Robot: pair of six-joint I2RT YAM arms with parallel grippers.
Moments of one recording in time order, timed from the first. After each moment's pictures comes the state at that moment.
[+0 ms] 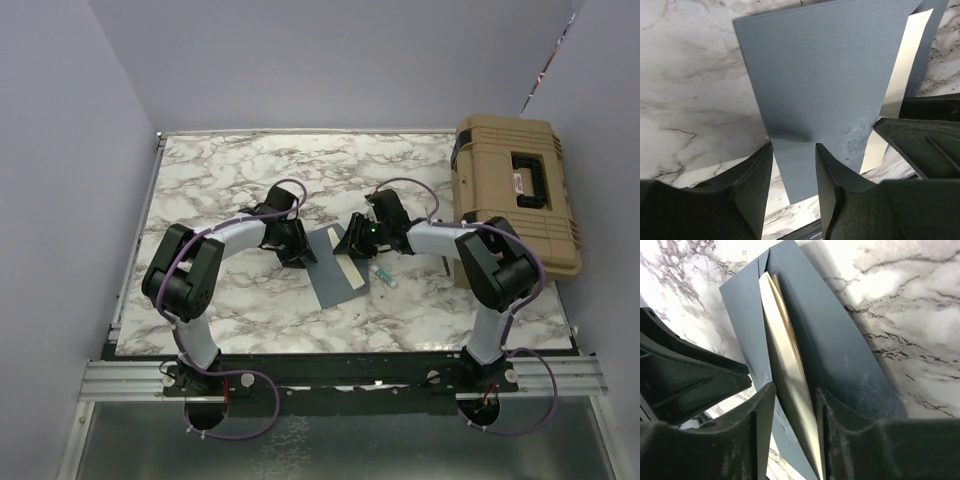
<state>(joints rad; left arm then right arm) -0.45 1.79 1.05 -0.40 0.31 -0.80 0.53 1.87 0.97 0.08 -0.42 0.79</state>
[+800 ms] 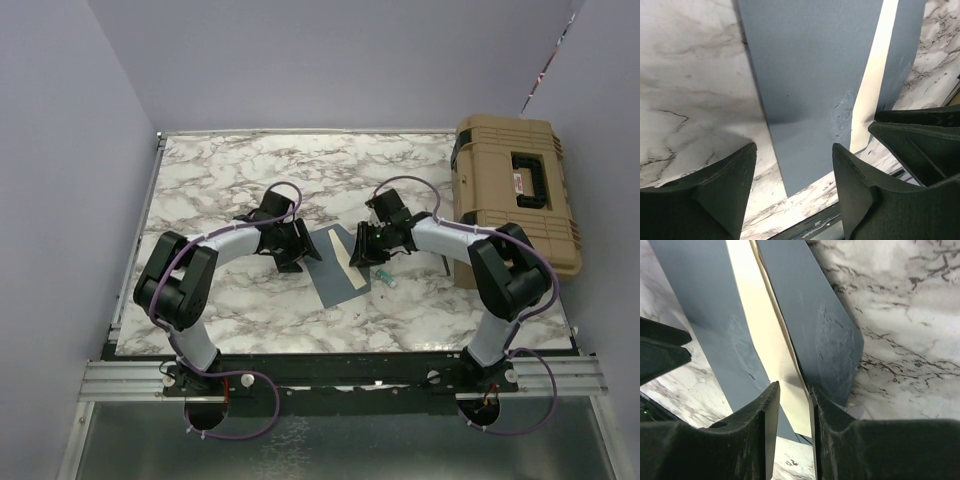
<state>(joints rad) -0.44 1.73 0.96 -0.32 0.35 -0.85 0.54 1.79 1.04 -0.29 -0.31 0.55</state>
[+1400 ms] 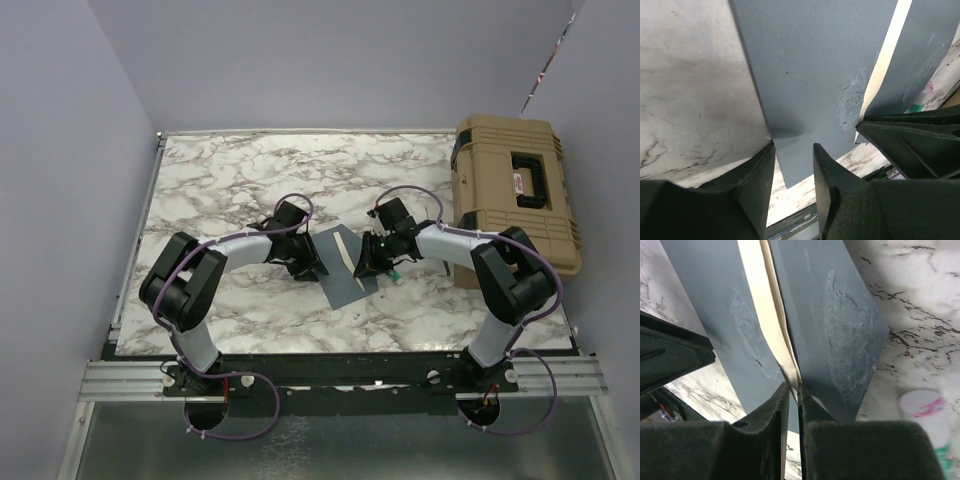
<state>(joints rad) -0.55 1.74 0.92 -0.28 0.34 -0.97 0.53 1.75 0.94 -0.26 -0.39 0.55</state>
